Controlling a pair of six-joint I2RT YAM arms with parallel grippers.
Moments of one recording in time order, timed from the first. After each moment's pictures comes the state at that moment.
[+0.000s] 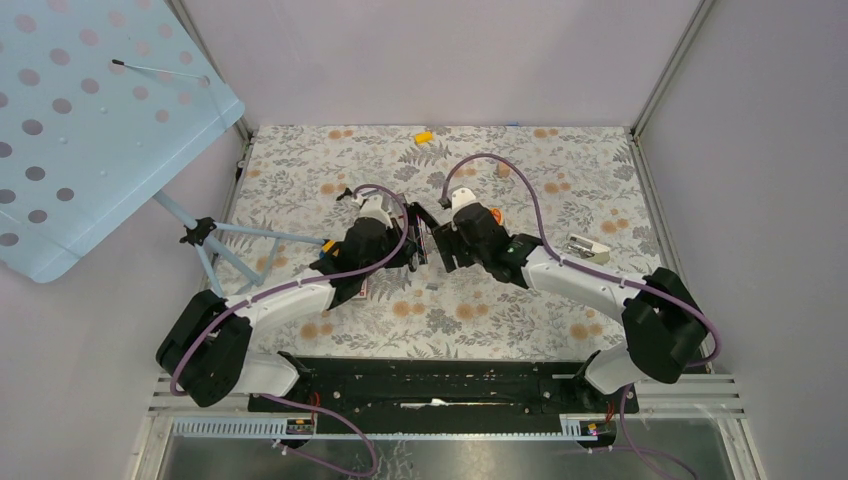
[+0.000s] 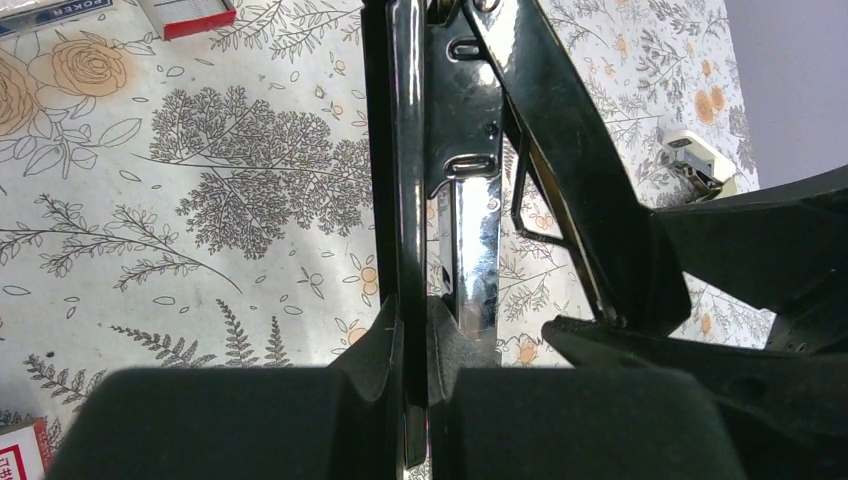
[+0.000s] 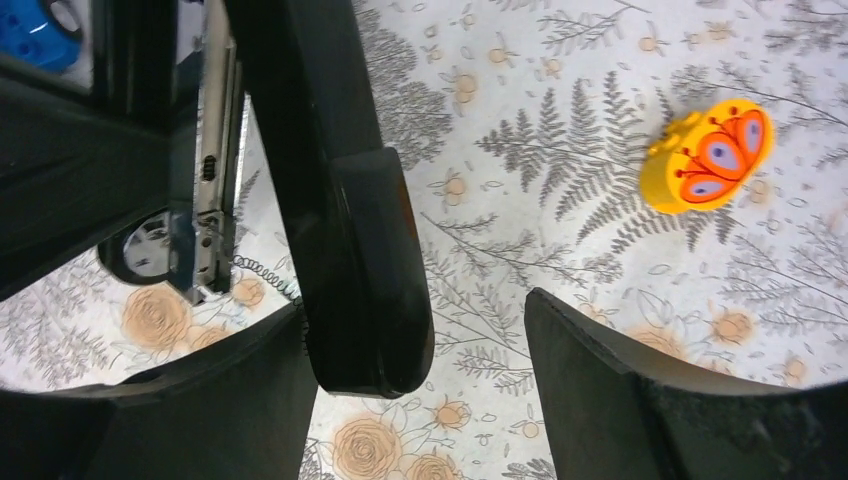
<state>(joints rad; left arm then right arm) -0.66 1.32 0.65 0.21 -0.06 -0.70 0.80 1.50 0.97 -0.20 0.20 0.18</state>
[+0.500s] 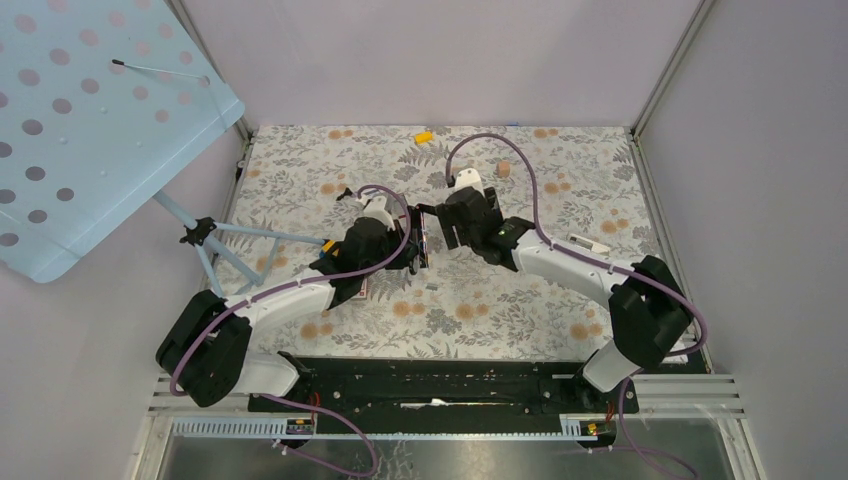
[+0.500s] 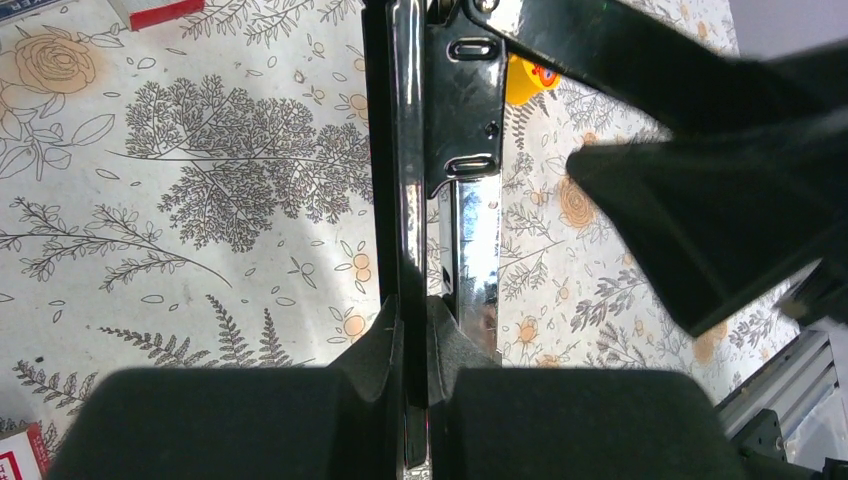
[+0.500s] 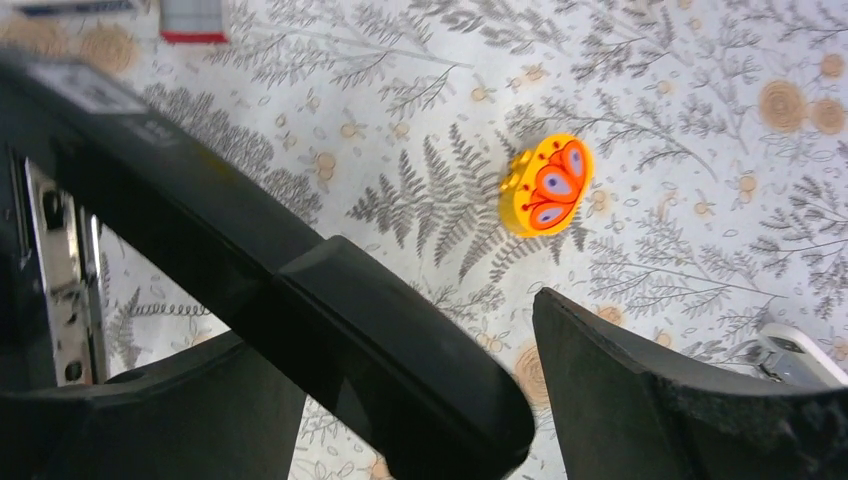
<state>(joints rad) -0.66 1.33 0.65 0.20 -0.01 -0.66 0.78 1.59 1.12 -0.28 0.47 0.22</state>
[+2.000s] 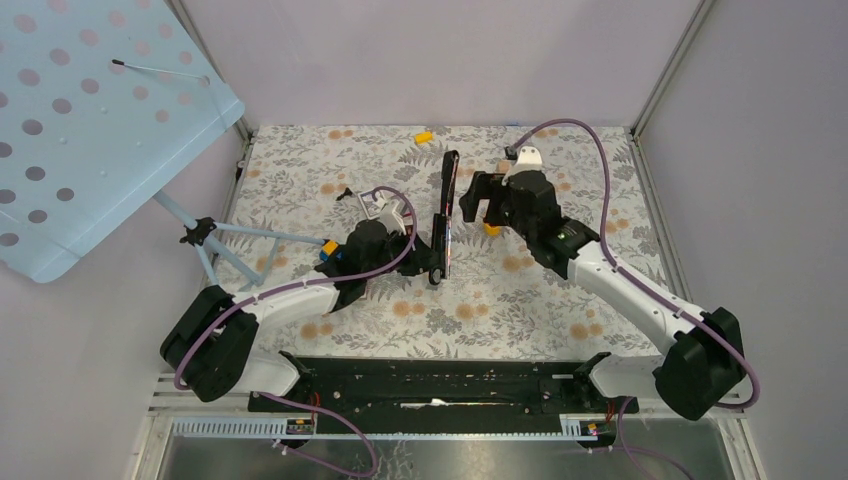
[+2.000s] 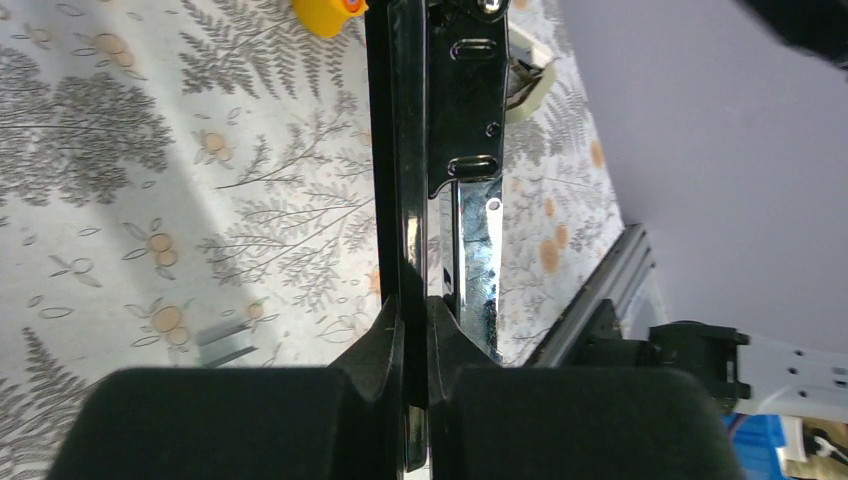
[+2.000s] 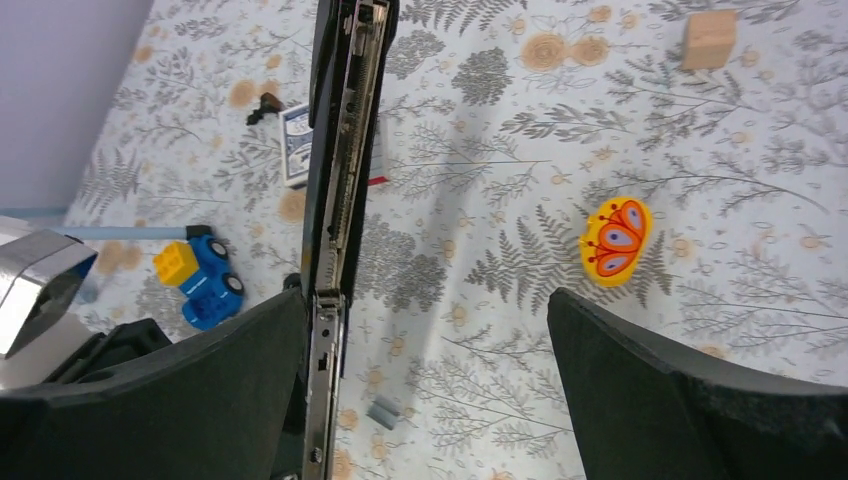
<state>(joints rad) -0.69 1.35 0.63 0.35 0.27 -0.76 0.60 1.27 1.01 -0.15 0.18 0.43</state>
